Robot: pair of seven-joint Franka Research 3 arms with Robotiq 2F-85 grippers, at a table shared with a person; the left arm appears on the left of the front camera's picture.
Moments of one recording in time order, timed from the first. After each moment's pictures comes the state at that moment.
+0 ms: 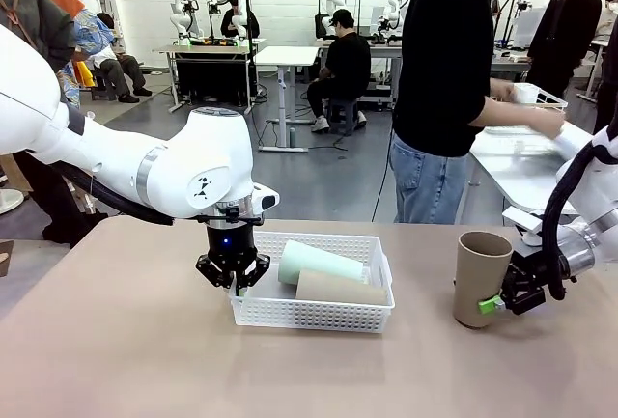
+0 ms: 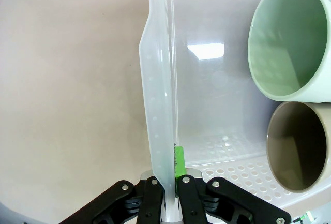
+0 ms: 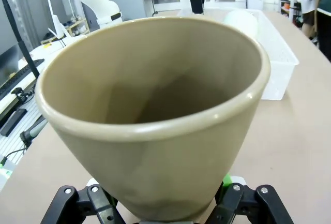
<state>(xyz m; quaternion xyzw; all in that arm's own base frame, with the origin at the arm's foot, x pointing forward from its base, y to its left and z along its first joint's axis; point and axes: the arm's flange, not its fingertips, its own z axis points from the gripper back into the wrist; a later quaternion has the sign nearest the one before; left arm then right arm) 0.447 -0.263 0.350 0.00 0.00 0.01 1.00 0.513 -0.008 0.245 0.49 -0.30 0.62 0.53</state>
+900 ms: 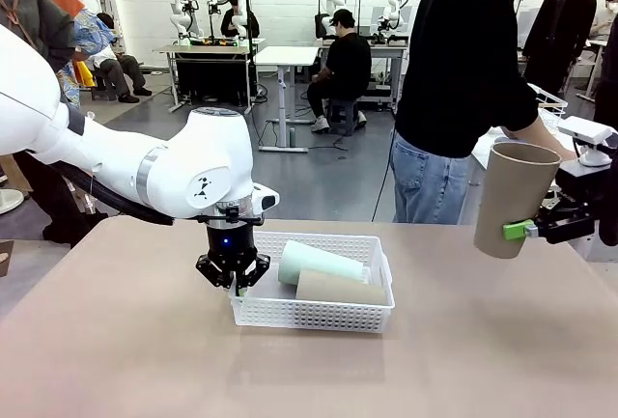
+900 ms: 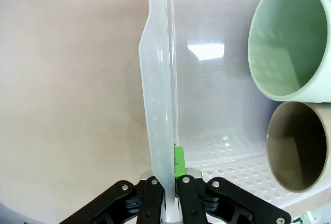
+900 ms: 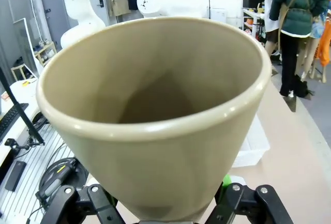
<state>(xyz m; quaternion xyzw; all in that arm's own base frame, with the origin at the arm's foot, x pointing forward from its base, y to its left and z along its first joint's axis) 0.447 -0.263 0.350 0.00 0.00 0.01 1.00 0.436 -0.003 0.425 0.46 -0.37 0.57 0.57</state>
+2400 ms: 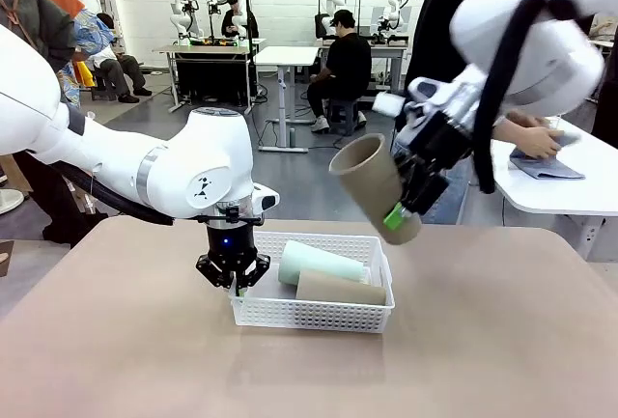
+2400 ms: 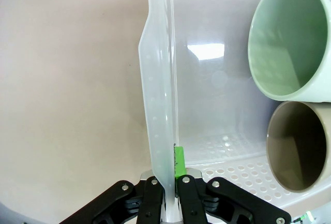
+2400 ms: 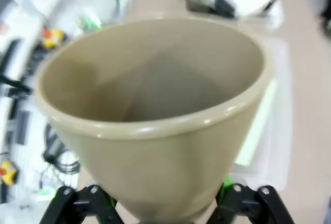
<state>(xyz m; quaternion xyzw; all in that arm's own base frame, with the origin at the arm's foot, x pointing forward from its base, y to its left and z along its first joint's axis) 0.447 -0.263 0.350 0.00 0.00 0.01 1.00 0.473 0.241 0.489 0.27 -0.11 0.72 0.63</state>
